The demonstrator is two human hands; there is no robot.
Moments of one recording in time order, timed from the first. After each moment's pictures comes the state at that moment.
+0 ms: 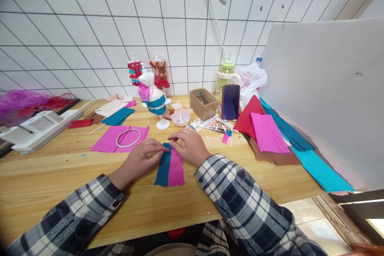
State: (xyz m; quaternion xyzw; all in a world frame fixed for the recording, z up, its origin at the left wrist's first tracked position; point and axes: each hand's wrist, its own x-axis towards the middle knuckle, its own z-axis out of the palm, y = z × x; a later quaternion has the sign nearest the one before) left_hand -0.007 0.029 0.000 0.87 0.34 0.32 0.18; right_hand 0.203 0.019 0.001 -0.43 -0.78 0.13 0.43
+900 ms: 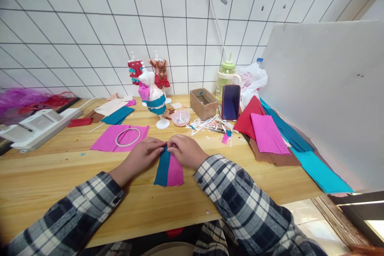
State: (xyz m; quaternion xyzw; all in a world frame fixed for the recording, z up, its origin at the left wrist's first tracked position) left_hand -0.013 0.041 -0.011 0.87 0.38 0.28 0.17; right_hand 0.198 0.016 0.000 -0.43 -0.82 0.22 0.32
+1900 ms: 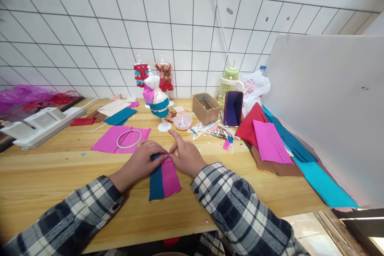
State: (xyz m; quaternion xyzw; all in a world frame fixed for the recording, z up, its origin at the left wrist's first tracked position) left_hand -0.006 0.029 0.000 0.88 0.40 0.24 0.11; right_hand 0.188 0.014 -0.017 -0.45 -0.77 0.26 0.36
